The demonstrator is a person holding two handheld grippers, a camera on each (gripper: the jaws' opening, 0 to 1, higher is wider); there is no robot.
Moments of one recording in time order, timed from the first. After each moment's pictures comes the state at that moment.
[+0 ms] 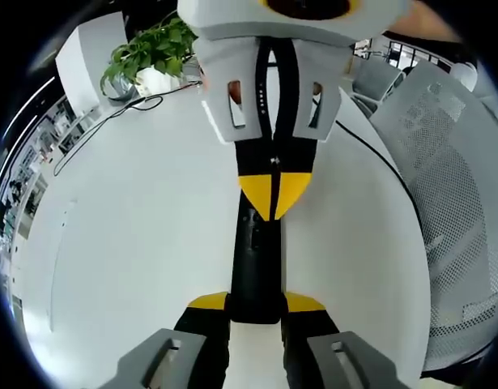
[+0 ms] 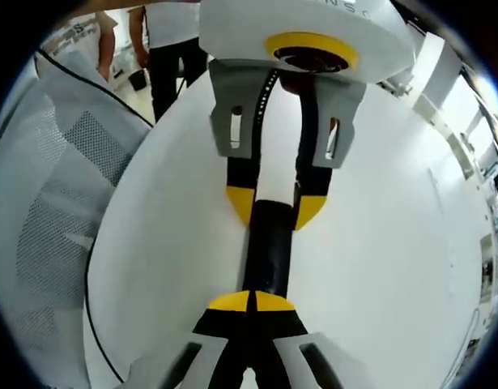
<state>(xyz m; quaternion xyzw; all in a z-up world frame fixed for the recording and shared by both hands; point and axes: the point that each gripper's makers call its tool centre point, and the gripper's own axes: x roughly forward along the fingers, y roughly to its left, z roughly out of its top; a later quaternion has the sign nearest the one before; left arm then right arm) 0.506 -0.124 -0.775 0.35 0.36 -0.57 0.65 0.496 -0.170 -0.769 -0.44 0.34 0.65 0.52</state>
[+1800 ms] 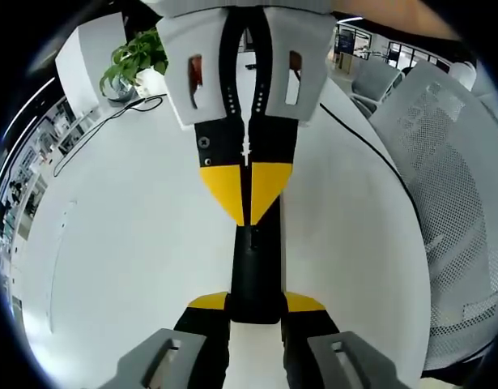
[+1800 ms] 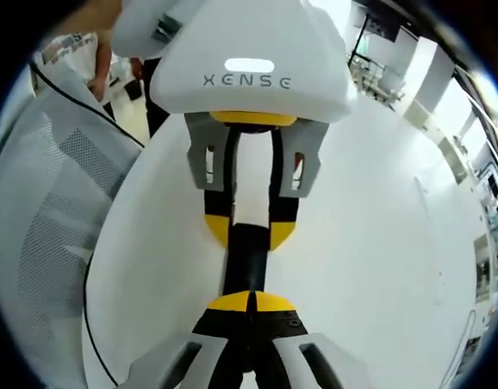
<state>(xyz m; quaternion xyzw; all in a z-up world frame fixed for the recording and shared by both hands) 0.506 -0.125 -0.775 0.34 0.36 -0.57 0.65 0.506 -0.154 -0.748 -0.43 0.32 0.65 0.54</state>
